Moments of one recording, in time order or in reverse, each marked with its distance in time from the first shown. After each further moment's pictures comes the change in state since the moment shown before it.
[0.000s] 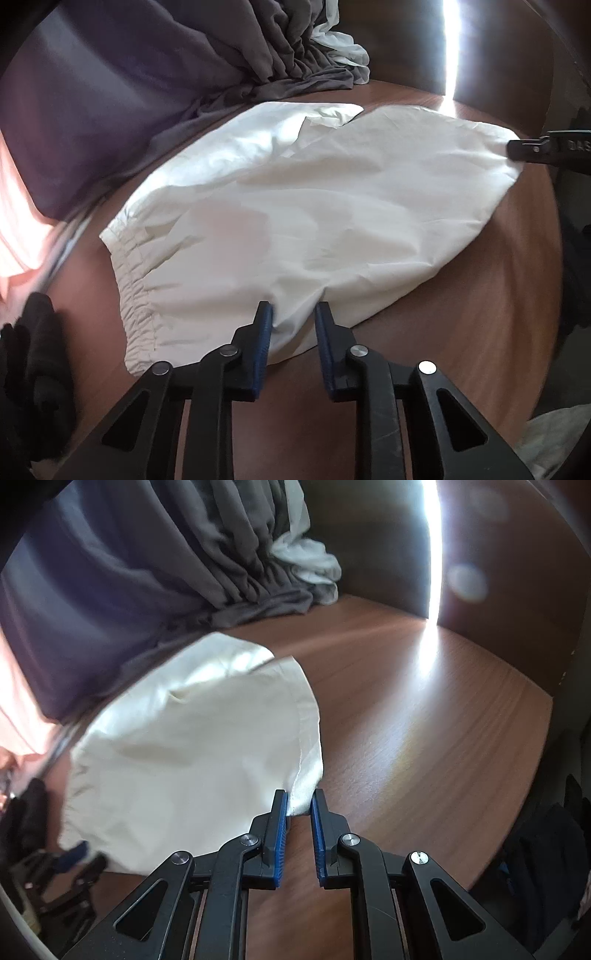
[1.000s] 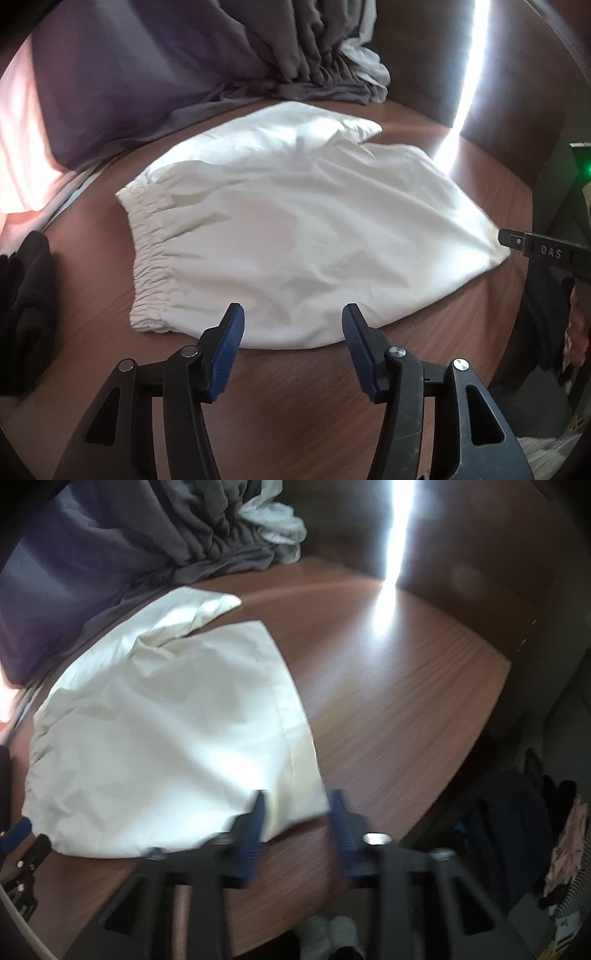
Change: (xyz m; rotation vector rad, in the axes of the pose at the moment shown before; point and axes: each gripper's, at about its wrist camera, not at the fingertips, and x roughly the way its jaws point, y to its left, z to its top) left arm -0.035 0.010 -0.016 -0.202 -0.006 -0.048; right arm -0.021 0.001 -0.019 -0.012 0.171 -0.218
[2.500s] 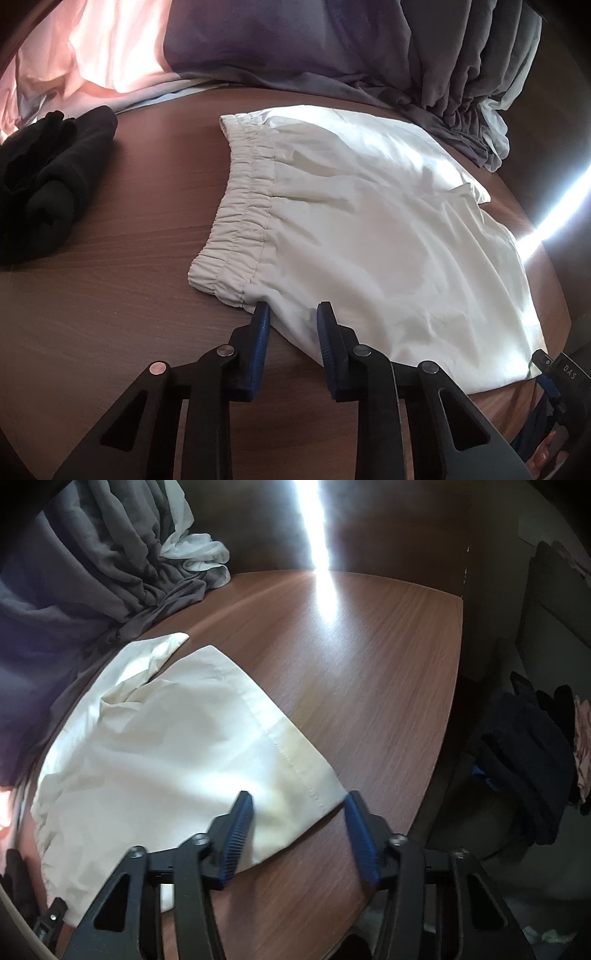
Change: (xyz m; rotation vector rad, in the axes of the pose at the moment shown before) left arm 0.033 0.064 -0.018 -0.473 0.010 0.140; right arm 0.010 0.002 -0.009 0.350 -0.044 -0.045
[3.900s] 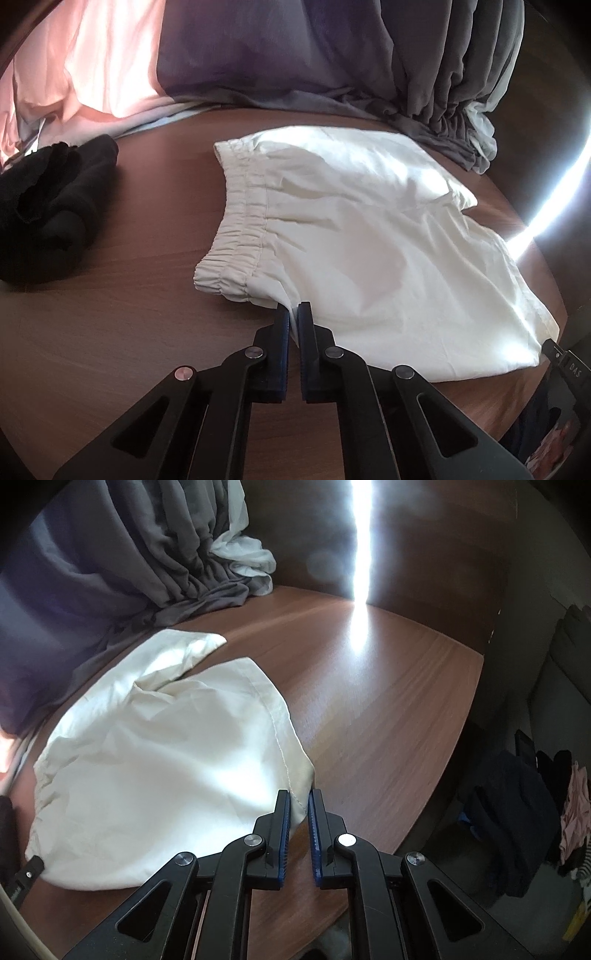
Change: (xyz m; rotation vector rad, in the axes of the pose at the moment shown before) left arm -0.029 -0.008 0.008 0.052 -0.058 0.003; right arm -0.031 0.014 0.011 -0.204 -0.055 0.030
